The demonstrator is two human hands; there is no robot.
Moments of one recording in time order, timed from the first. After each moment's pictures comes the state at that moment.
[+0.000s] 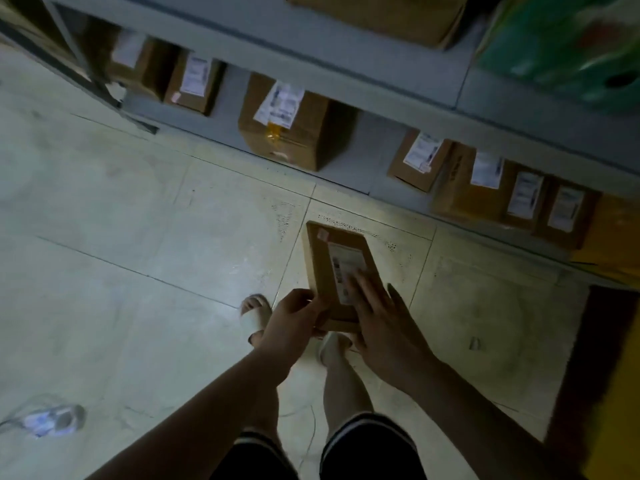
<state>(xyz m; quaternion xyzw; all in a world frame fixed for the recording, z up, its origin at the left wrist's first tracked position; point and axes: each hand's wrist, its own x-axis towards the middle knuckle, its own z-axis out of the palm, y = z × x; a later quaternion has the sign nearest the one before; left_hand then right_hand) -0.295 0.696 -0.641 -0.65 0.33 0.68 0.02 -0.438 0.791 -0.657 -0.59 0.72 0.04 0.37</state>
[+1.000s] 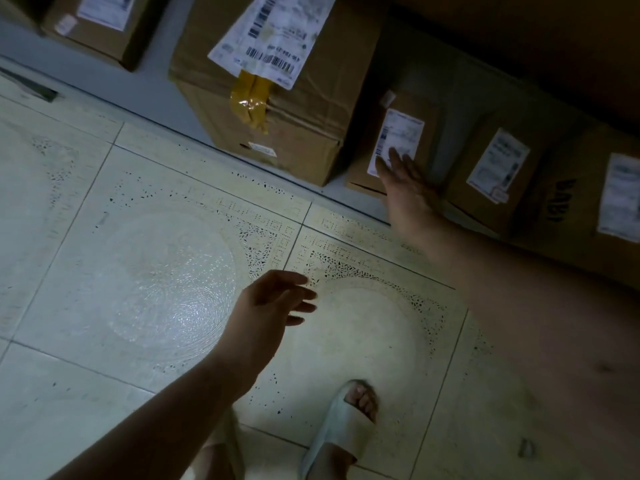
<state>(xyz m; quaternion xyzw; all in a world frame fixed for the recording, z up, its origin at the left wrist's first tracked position) -0.307 0.552 -0.939 -0.61 0.38 0.69 -0.05 -0.588 0.516 -1.048 -0.56 0.80 0.12 0.18</state>
